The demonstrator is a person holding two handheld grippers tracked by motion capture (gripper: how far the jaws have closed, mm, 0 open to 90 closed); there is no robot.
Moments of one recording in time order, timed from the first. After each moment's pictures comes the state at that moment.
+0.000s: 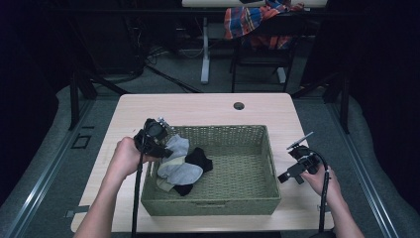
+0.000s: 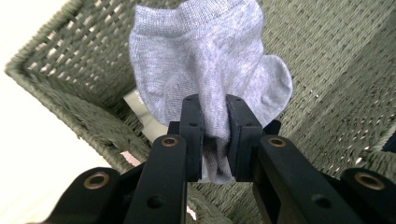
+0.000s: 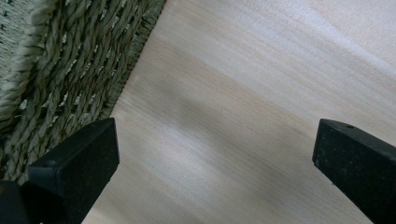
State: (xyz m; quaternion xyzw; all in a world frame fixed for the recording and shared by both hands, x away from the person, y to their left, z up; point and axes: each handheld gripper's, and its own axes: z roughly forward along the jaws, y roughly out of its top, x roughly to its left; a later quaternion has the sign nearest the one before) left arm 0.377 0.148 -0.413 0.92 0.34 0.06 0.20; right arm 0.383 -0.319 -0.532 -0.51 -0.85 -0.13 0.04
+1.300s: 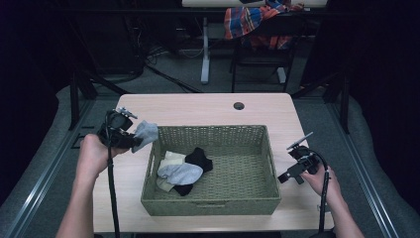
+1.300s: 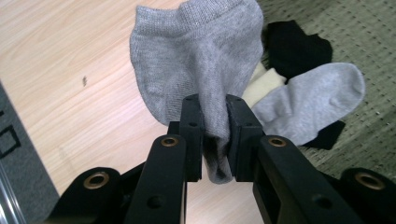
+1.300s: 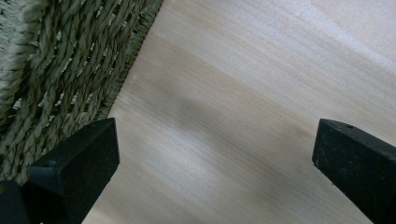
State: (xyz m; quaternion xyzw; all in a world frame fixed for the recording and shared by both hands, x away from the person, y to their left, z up) left arm 0.374 0.227 -0.387 0.86 0.44 0.13 0.22; right arm 0.381 -0.318 -0.536 -0.52 -0.84 -0.15 0.04
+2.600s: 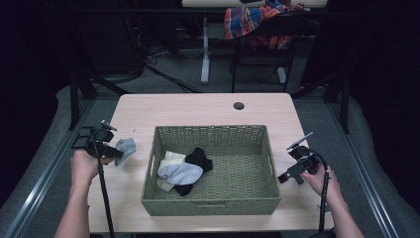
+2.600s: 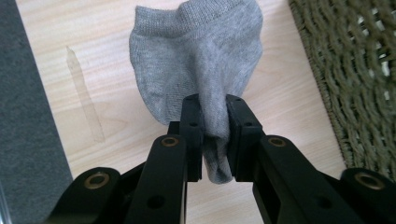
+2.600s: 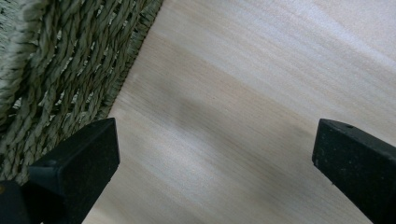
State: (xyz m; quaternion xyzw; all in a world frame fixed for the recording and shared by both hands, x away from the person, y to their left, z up) left arm 0.406 0.306 -0.485 0.80 0.57 0.07 0.17; right arm 0.383 -0.319 -0.534 -0.51 -0.85 -0.13 0.04
